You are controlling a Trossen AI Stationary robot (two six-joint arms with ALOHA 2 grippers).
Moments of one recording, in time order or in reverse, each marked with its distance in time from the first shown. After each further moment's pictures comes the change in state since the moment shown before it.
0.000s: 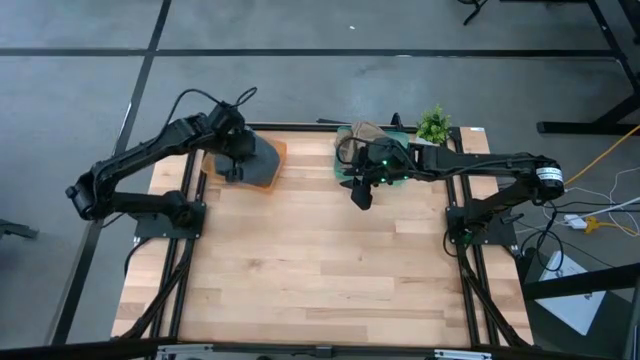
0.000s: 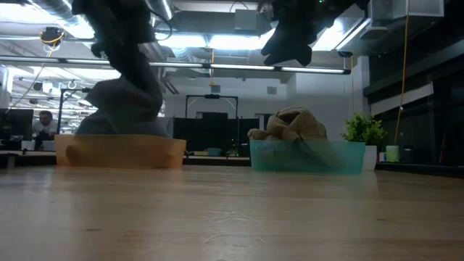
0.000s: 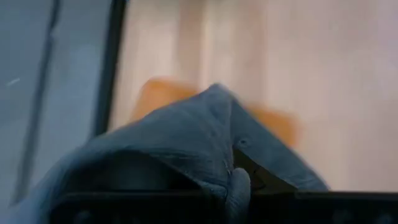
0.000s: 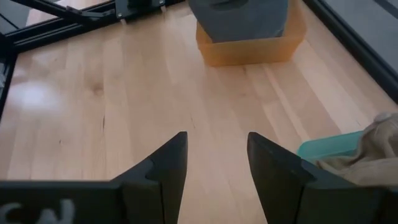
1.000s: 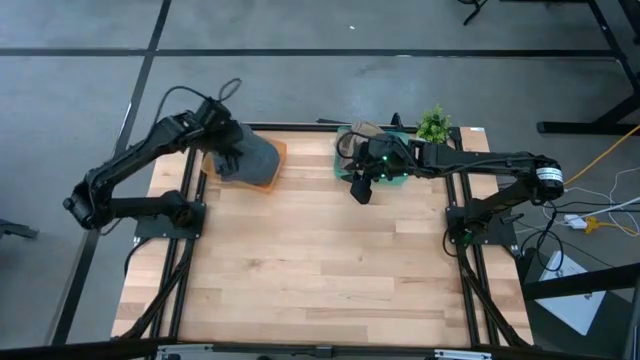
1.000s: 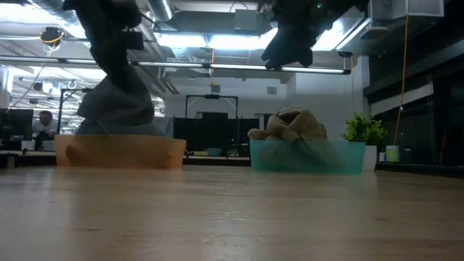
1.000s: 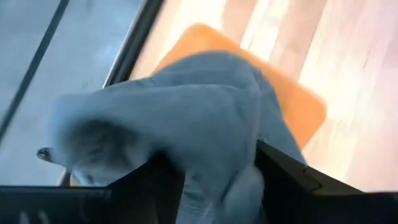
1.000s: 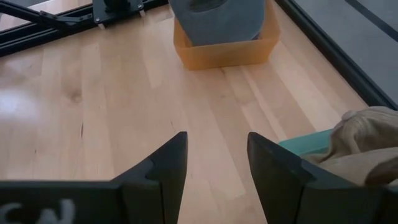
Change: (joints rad) left arm 0.107 -0.051 0.000 -0.093 -0.096 -0.204; right arm -0.033 0.000 0.000 -0.002 0.039 -0.011
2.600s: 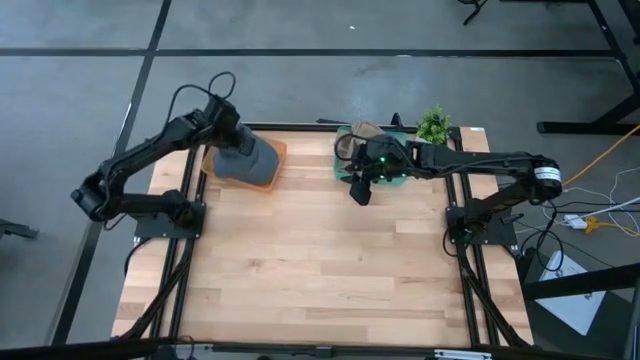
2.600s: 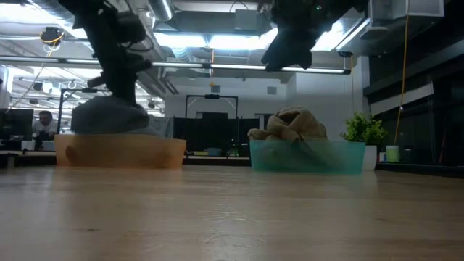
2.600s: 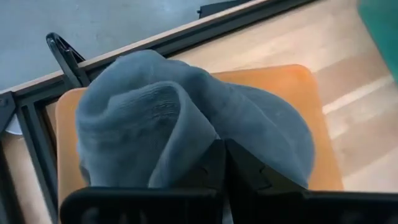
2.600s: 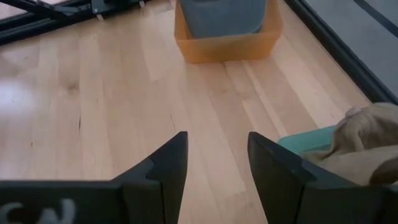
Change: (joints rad) left arm 0.075 0.092 -0.084 0.218 -0.102 -0.711; right arm 0.000 0.012 0.000 -0.009 0.000 -0.012
